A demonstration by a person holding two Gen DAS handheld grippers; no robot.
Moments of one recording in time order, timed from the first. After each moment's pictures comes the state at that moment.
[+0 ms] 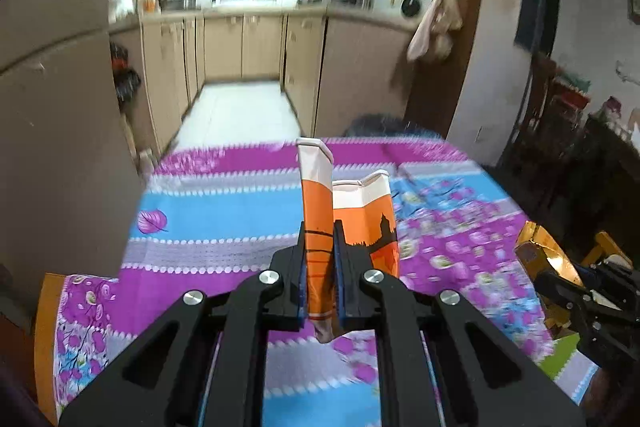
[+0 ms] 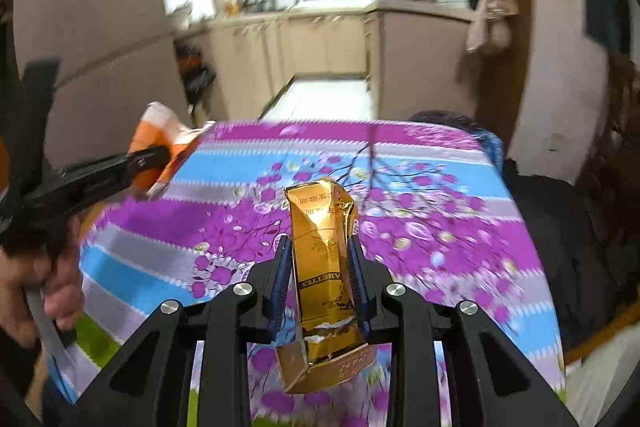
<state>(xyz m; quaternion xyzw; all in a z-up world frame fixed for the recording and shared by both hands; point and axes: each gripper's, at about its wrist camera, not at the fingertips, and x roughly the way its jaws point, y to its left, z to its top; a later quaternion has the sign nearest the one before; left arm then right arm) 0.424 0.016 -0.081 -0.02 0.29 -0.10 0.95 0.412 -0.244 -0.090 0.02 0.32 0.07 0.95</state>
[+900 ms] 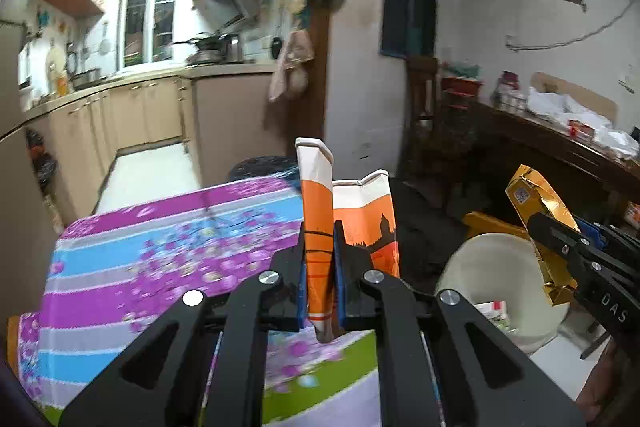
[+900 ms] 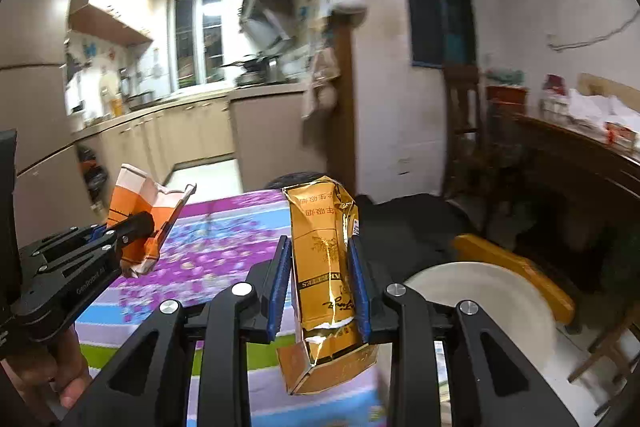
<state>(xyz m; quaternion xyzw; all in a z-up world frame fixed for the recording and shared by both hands) 0.284 -0.184 -0.025 0.03 0.21 -0.27 0.94 0.186 -0.398 -0.005 0.07 0.20 -0.17 0.96</state>
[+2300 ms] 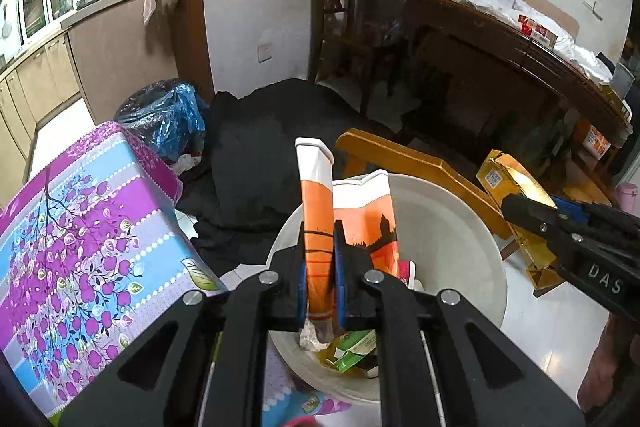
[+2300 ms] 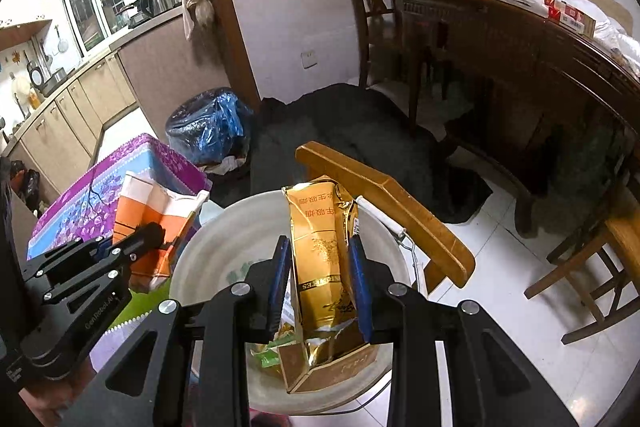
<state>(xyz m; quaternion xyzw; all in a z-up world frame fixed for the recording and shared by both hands) 0.288 -0.424 -0.087 0.12 0.38 -0.37 0.84 0.197 -0.647 -0.071 0.18 0.38 -0.24 0.87</state>
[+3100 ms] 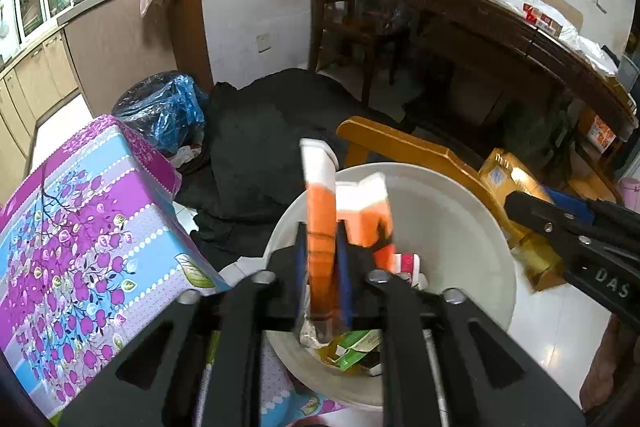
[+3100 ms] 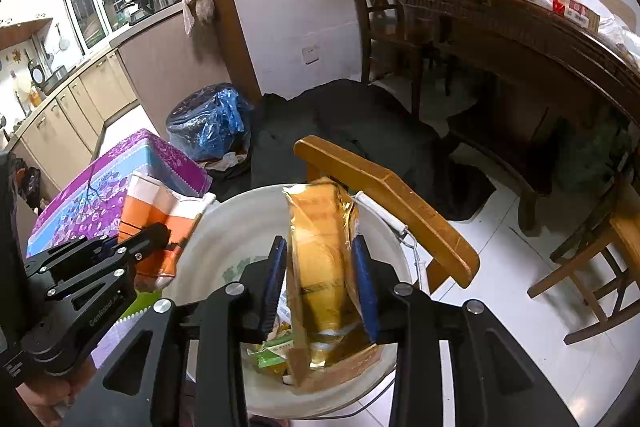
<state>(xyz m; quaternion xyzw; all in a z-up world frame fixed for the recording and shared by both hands) 0.293 -0.433 -0.099 0.13 0.39 -0.37 0.83 0.200 -0.645 -0.083 0.18 0.38 -0.24 0.87</state>
